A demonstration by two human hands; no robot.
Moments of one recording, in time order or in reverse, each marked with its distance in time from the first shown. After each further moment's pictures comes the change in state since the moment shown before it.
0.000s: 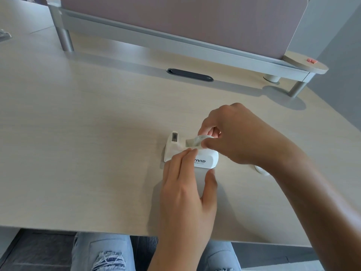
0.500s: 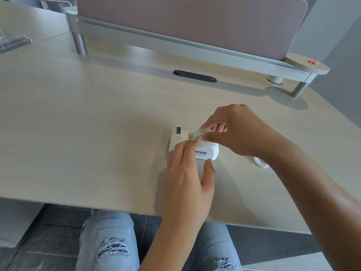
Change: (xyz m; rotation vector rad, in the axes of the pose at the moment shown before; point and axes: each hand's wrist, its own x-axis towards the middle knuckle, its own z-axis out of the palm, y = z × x) left_hand -0.003 0.006 -0.005 0.123 -0.032 0.002; right_hand -0.010 0.015 0.008 0.141 0.070 -0.062
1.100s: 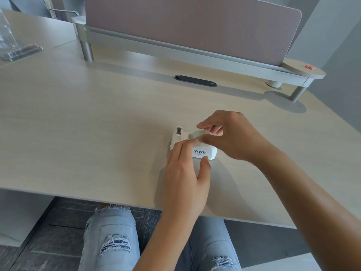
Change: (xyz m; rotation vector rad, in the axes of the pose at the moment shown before) left_hand 0.001 -0.003 0.000 -0.059 0.020 -0.012; right_hand -0.007 0.003 0.015 0.099 0.103 -0.016
